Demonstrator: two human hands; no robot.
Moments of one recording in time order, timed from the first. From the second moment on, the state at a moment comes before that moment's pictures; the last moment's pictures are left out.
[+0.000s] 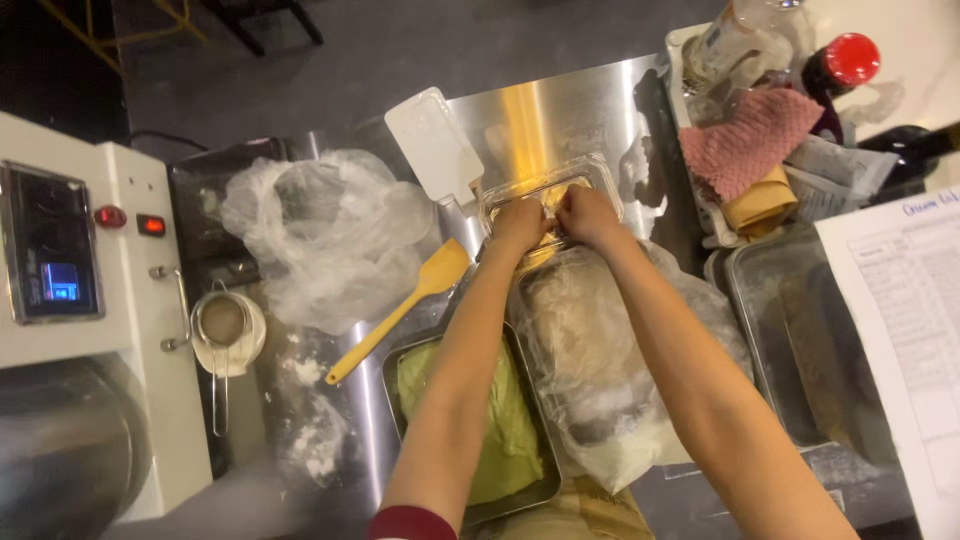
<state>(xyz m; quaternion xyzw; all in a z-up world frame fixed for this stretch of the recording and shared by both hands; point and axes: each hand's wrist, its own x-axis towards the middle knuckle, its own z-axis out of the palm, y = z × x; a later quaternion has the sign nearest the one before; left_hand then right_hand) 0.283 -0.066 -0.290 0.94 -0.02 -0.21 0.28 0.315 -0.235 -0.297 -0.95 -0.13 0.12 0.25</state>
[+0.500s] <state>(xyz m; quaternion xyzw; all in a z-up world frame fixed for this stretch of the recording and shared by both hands) 0.252 -0.118 -0.227 0.65 0.00 -0.08 0.75 0.254 -0.182 -0.203 -0.51 0.15 0.15 0.83</state>
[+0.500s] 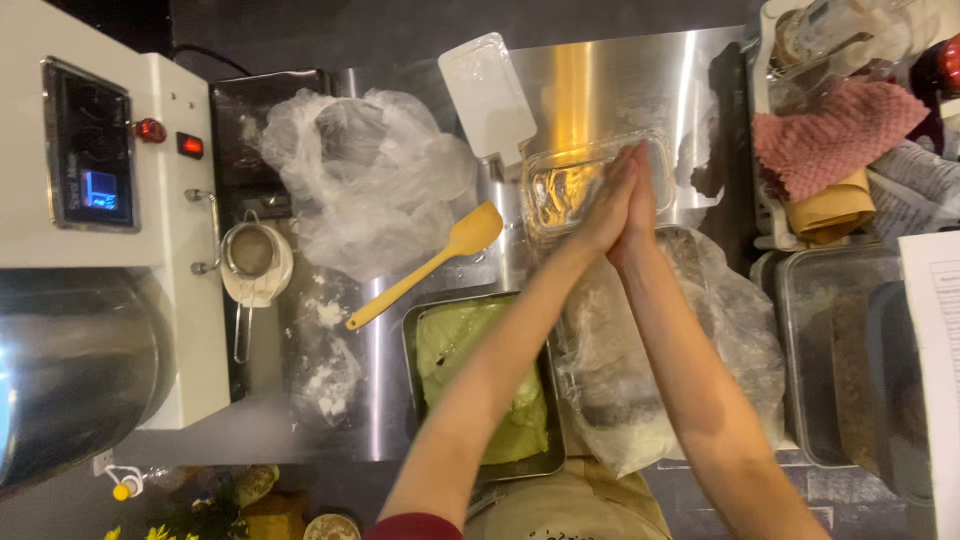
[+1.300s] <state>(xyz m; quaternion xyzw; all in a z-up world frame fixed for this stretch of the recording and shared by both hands) -0.143 -0.008 -0.177 0.89 0.23 0.04 0.38 -0.080 -0.141 -0.216 -0.89 -0.07 0.10 0.43</state>
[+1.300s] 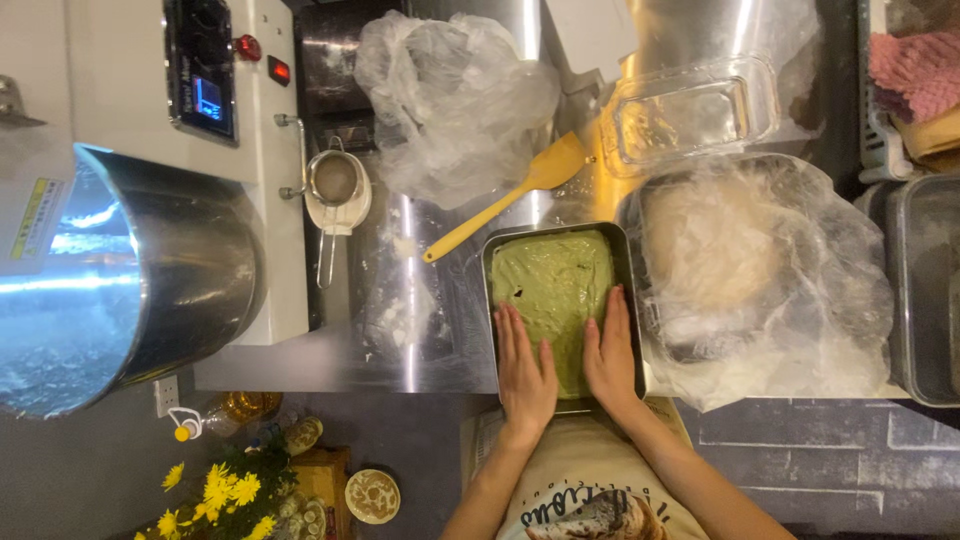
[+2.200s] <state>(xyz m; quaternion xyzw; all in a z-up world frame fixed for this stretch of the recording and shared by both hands) -0.137 -0.027 -0.182 0.85 0.34 0.06 0.40 -0.088 -0.149 -0.223 -0.89 0.00 0.14 0.43</state>
